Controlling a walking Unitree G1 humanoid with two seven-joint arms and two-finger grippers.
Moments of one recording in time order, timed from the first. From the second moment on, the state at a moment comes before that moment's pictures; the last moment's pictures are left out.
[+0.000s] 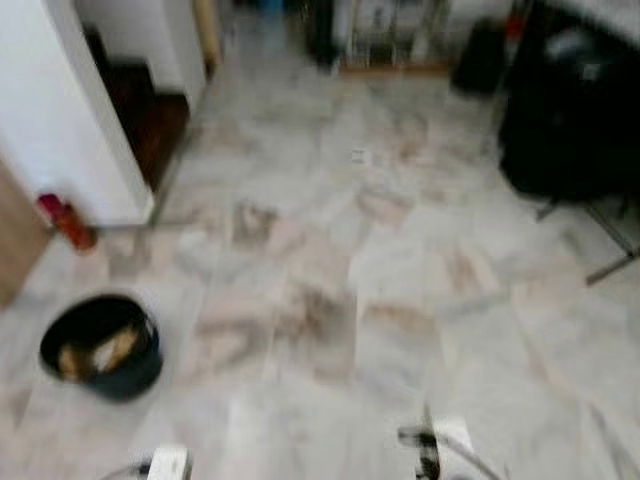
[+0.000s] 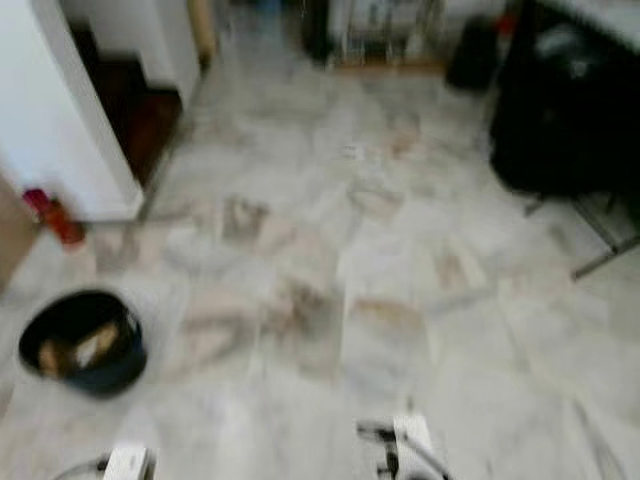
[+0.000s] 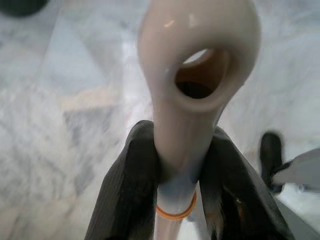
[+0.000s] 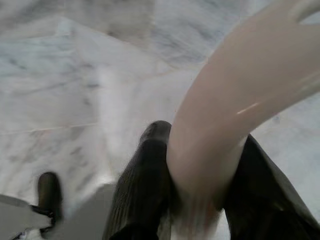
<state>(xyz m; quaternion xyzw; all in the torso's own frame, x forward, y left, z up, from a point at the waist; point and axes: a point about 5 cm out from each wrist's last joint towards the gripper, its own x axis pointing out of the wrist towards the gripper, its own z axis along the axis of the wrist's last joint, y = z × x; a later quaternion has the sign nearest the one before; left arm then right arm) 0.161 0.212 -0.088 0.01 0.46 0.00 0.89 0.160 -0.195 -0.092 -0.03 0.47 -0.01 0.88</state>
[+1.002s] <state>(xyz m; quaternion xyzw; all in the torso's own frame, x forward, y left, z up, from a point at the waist) 0.155 0.213 -0.090 0.01 0.46 0.00 0.89 0.162 -0.197 -0.092 -0.05 0.48 0.00 0.88</state>
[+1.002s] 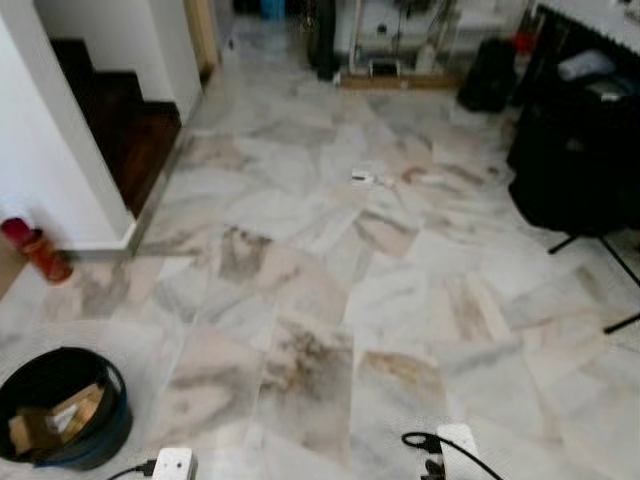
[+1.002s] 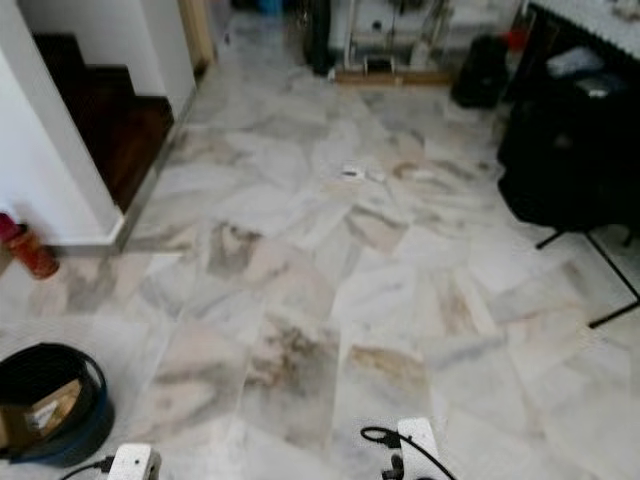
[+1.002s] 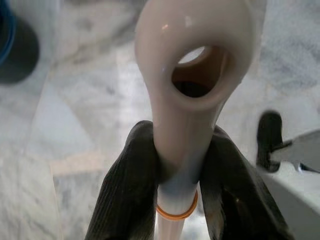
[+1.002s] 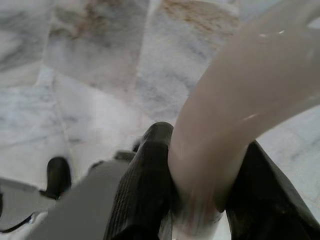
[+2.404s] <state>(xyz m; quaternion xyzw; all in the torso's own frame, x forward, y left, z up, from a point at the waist) 0.164 0.207 -0.087 0.00 0.45 -0.01 0.89 0.146 -0.201 -0.097 -0.01 0.49 -0.04 0.87</state>
